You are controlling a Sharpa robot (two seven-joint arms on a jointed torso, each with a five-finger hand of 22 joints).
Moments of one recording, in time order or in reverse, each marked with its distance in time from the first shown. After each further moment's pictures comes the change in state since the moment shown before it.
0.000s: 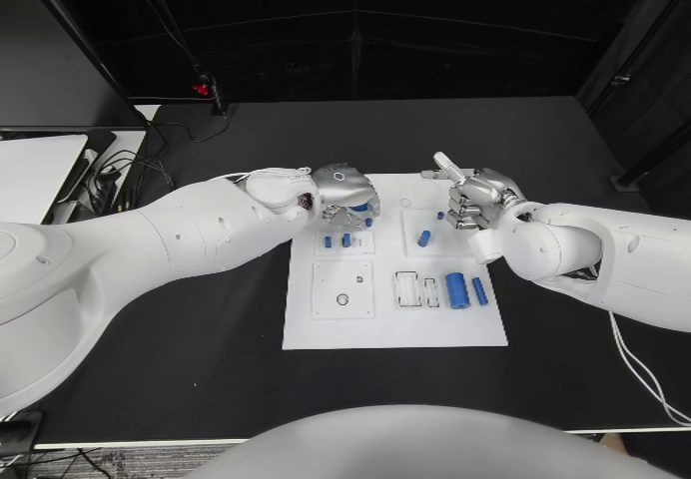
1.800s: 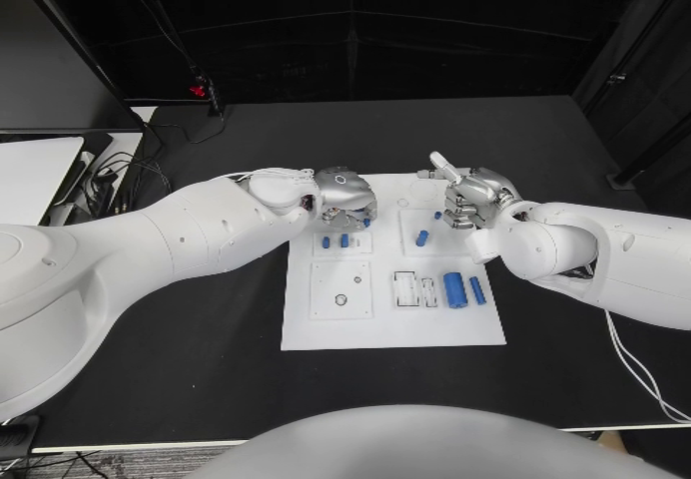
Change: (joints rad) left arm -0.002 0.021 0.003 -0.020 -0.053 0.053 -0.011; left_hand 0.006 0.030 0.061 0.005 0.000 0.020 0.009 -0.012 -0.011 0.028 0.007 -0.021 -0.001 0.005 0.020 0.000 0.000 0.014 0.000 0.007 -0.019 0.000; right arm 0.000 0.002 0.000 0.004 0.000 0.000 0.002; right_hand 0.000 0.000 0.000 0.000 0.000 0.000 0.000 0.000 0.000 0.000 0.000 0.000 0.000 0.000 0.000 0.000 0.000 0.000 0.000 0.000 0.000 0.000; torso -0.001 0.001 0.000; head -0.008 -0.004
